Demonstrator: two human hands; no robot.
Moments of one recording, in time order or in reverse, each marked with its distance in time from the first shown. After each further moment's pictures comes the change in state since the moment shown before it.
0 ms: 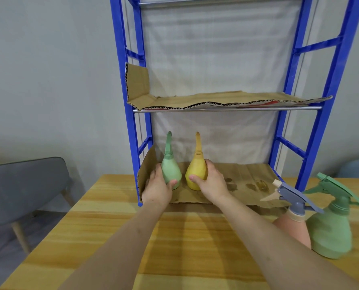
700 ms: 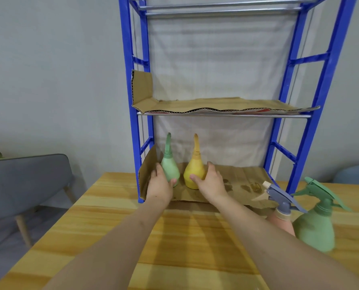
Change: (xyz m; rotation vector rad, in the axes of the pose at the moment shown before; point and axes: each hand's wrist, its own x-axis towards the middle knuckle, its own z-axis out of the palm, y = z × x) left_hand -0.015 0.018 -0.006 -0.079 -0.007 -0.002; right_hand -0.014 -0.014 -0.017 -0.029 -0.028 0.098
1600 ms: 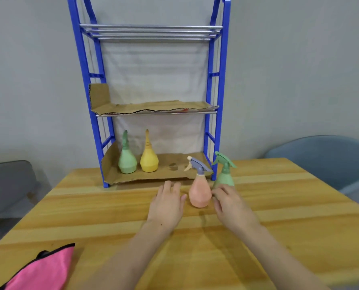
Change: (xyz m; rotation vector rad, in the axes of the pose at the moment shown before) left_hand -0.254 0.123 0.006 0.326 -0.088 0.487; right_hand -0.238 0.122 -0.194 -0.534 0.248 -0.413
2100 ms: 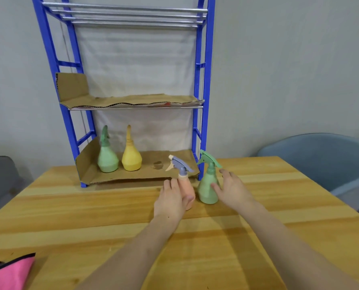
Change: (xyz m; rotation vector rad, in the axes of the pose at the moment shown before) left_hand 0.053 0.056 0.064 -0.173 -0.058 -0.172; right_hand 0.059 0.090 -0.001 0.078 -0.257 0.360
